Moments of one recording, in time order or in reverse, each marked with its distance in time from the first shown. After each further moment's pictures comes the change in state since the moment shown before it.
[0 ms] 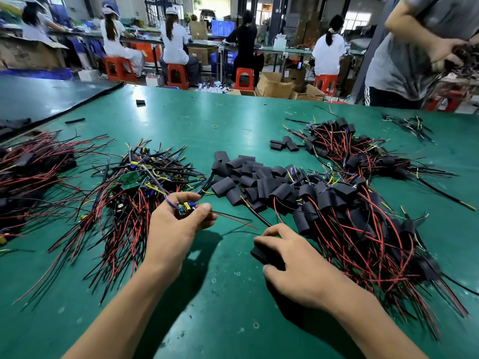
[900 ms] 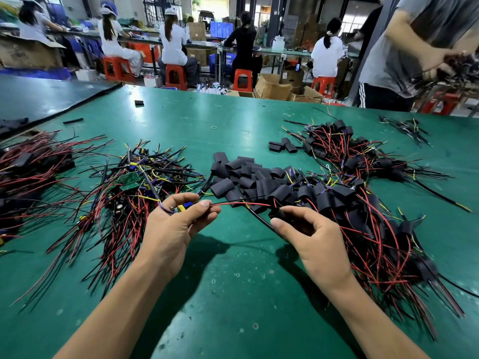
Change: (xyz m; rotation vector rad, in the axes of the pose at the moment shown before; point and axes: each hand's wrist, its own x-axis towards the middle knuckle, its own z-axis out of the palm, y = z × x) left_hand -0.001 0.017 0.003 -0.336 -0.031 -0.176; right_hand 0.006 0.003 -0.010 0.649 0.581 0.155
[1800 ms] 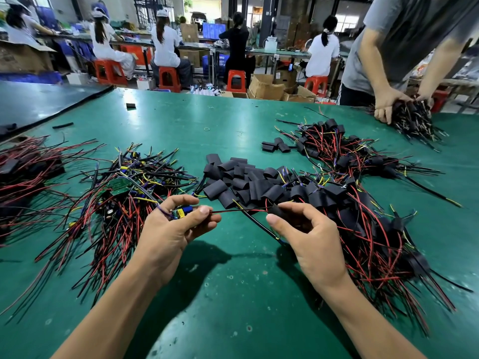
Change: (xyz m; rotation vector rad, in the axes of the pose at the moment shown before) left_hand -0.002 -0.002 0.000 0.074 -0.140 -0.006; right_hand 0.001 0.002 -0.001 0.072 0.085 -0.017
